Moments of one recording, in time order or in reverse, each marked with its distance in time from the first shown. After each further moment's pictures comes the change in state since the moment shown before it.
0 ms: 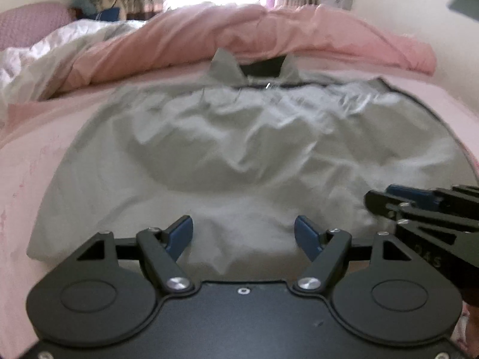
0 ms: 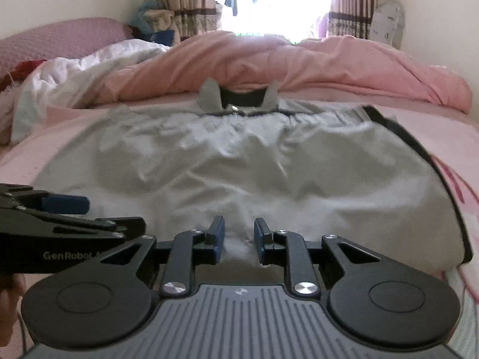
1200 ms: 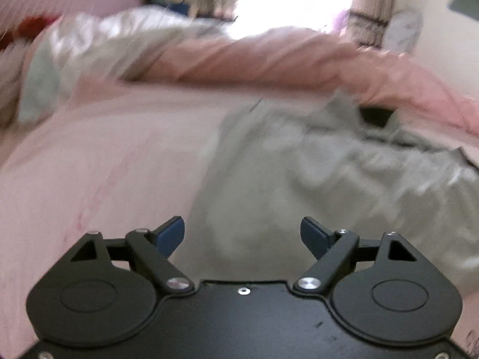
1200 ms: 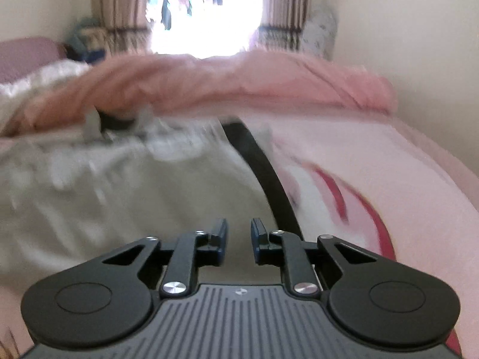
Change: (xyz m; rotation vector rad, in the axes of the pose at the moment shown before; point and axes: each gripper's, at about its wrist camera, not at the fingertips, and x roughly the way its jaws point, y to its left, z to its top) left arm -0.015 0.139 0.035 -0.179 -0.099 0.107; right arm -0.013 -0.122 0.032 0.067 -0.111 -0.213
